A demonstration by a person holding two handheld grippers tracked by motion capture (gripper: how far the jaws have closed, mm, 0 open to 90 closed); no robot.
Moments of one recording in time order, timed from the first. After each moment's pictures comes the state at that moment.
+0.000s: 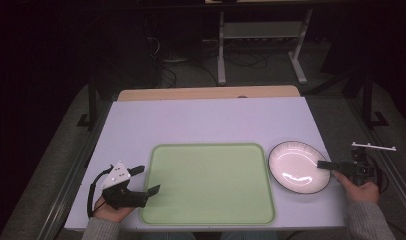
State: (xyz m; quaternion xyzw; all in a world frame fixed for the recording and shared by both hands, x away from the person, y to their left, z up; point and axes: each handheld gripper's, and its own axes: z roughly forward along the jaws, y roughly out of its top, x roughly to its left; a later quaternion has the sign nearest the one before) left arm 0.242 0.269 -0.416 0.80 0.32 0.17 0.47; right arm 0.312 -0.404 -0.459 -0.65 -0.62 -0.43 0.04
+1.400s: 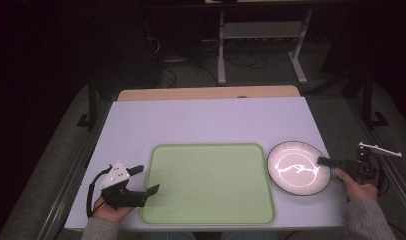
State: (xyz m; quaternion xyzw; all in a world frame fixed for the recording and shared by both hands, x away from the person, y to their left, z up) left arm 0.242 0.271 -0.415 0.80 0.32 0.17 0.47; right arm 0.307 -0.407 -0.458 -0.69 -0.53 -0.48 0.09
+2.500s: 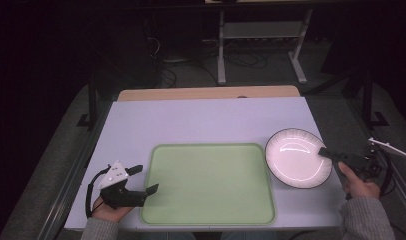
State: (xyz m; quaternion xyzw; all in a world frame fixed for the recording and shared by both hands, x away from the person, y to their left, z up) left arm 0.242 0.273 -0.414 0.80 0.33 0.17 0.48; right arm 0.293 -0.392 -0.421 -0.67 -0.49 -0.56 0.09
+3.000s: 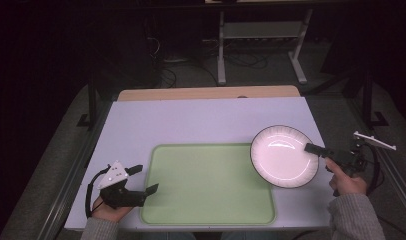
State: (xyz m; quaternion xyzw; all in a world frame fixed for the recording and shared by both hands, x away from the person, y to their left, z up) left arm 0.242 0.273 -0.413 0.80 0.33 0.18 0.48; right arm 0.301 -0.349 -0.401 -0.64 -0.51 -0.57 0.11
